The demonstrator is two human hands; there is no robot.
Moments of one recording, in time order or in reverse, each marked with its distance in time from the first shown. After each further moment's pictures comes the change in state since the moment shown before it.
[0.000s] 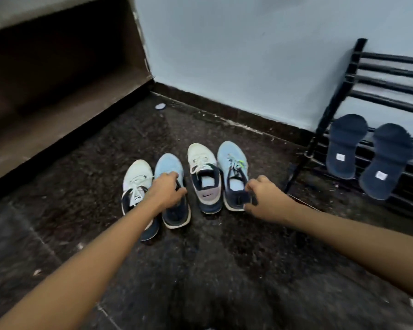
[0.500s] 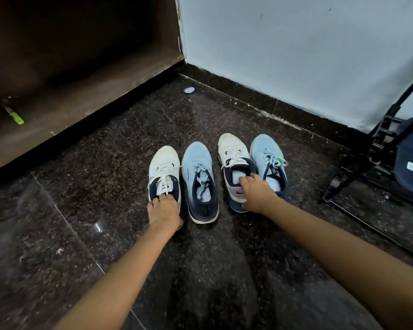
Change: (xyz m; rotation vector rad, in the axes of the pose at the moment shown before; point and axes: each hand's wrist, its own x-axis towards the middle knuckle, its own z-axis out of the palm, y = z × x) left_hand -0.018 -0.097 0.064 0.274 -0.070 -0.330; right_hand 0.121 -0.053 0.092 -0.358 -0.075 -0.095
